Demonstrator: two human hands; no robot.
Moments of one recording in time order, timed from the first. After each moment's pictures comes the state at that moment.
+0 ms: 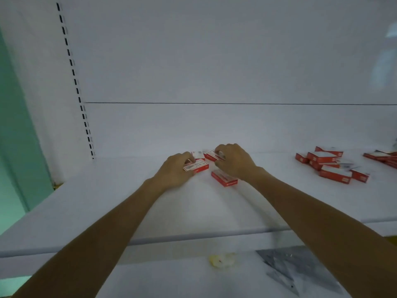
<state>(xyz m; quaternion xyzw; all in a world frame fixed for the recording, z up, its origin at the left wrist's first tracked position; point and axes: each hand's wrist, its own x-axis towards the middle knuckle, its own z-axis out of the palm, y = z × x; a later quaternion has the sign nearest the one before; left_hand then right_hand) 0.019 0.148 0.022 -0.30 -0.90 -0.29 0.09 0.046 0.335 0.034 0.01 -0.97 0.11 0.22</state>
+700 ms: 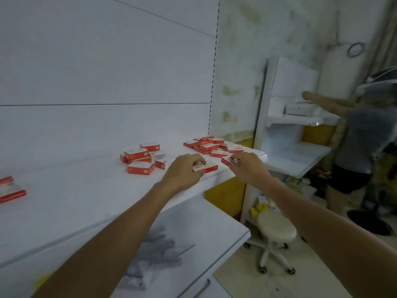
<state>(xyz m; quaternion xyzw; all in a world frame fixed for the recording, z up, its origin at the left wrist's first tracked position) 0.234 0.565 0.031 -0.55 -0.75 -0.36 0.04 0.369 0.707 0.036 -0.32 -0.90 0.10 0.28</state>
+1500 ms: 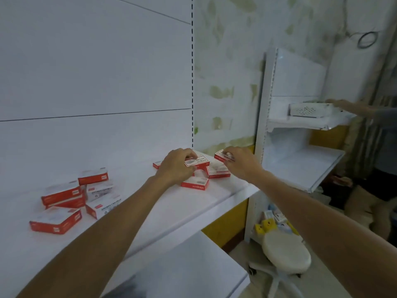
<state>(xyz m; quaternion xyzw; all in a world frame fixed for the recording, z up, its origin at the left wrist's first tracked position) 0.168 0.785 0.045 -0.52 -0.78 -0.34 0.07 0.308 0.928 0.047 -0.30 -0.91 0.08 0.29</state>
